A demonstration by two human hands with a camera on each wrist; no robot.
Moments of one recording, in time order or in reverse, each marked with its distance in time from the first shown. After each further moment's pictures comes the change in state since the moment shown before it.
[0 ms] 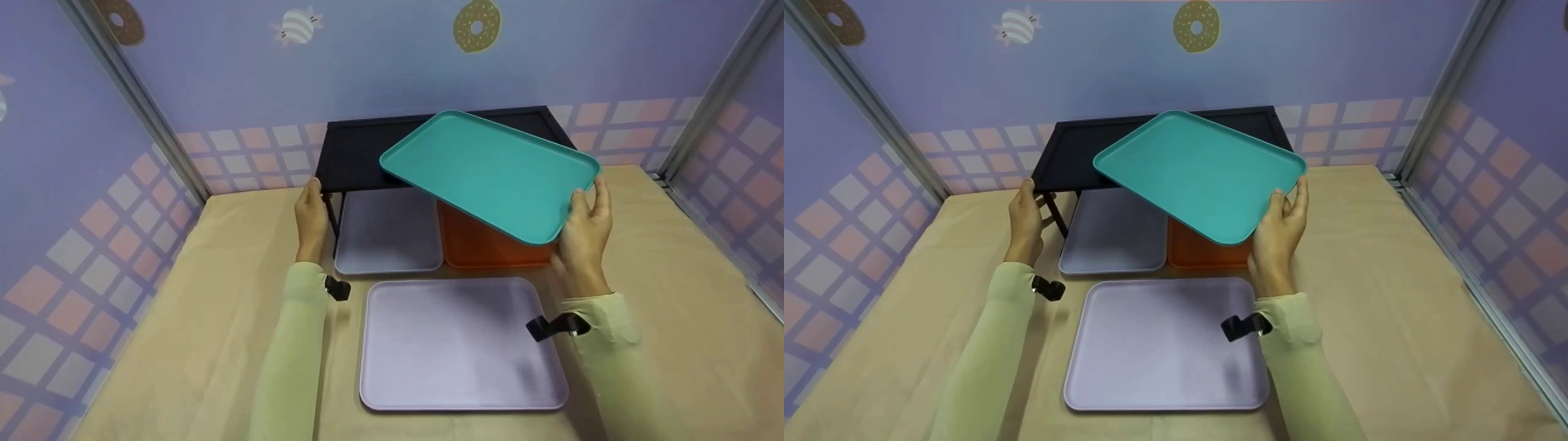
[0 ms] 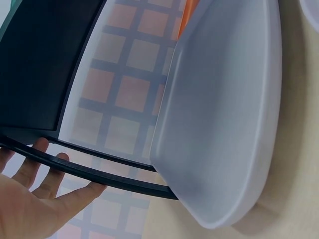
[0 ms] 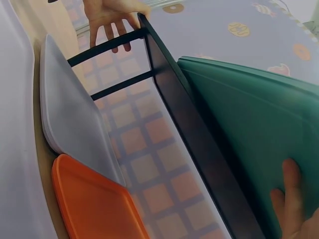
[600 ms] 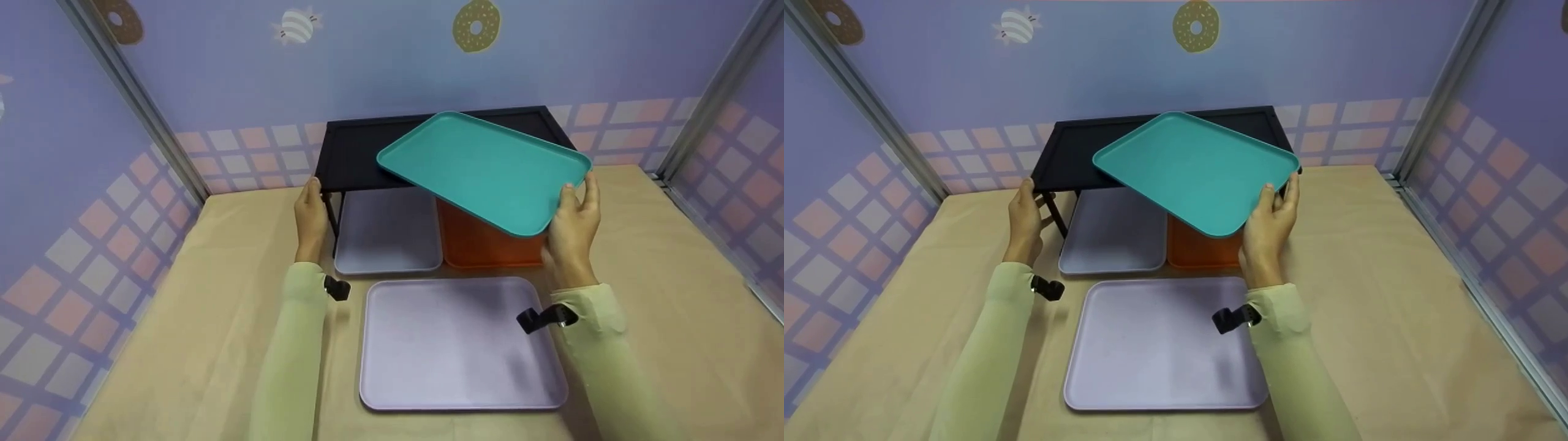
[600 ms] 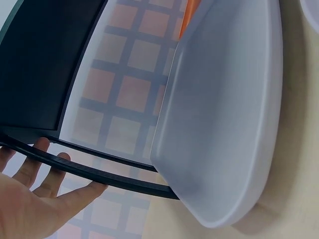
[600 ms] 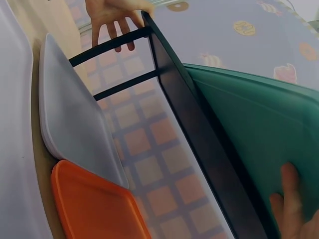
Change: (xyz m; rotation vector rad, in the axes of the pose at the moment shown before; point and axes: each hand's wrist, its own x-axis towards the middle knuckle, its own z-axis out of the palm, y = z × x) left_hand 0.000 0.001 -0.003 0.001 -0.049 -0.009; right_hand 0.004 0.008 0.013 -0.051 0.041 0.000
